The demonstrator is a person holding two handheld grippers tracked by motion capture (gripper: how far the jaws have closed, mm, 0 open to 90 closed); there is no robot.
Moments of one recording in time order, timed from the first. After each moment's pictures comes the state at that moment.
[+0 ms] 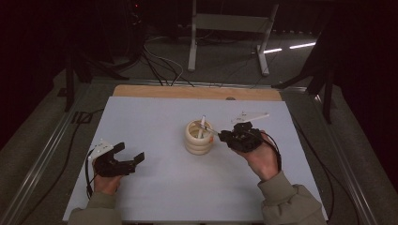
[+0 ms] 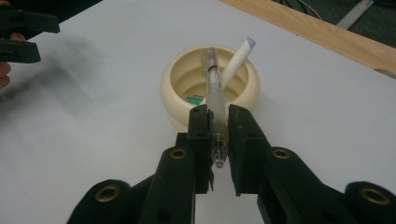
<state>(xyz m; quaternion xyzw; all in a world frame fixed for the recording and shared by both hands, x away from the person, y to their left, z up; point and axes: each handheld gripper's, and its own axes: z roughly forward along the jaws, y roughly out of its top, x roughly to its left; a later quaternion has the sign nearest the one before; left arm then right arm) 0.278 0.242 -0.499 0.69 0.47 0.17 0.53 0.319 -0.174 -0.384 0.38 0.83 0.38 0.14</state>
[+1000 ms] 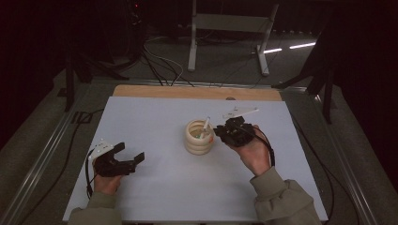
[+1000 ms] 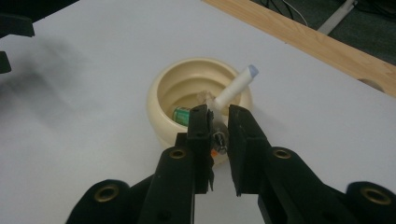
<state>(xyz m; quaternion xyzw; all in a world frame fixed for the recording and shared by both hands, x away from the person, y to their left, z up) 0.279 0.242 -0.500 0.68 0.47 0.17 0.53 0.333 -0.154 -0.383 0.38 0.83 0.37 0.17</state>
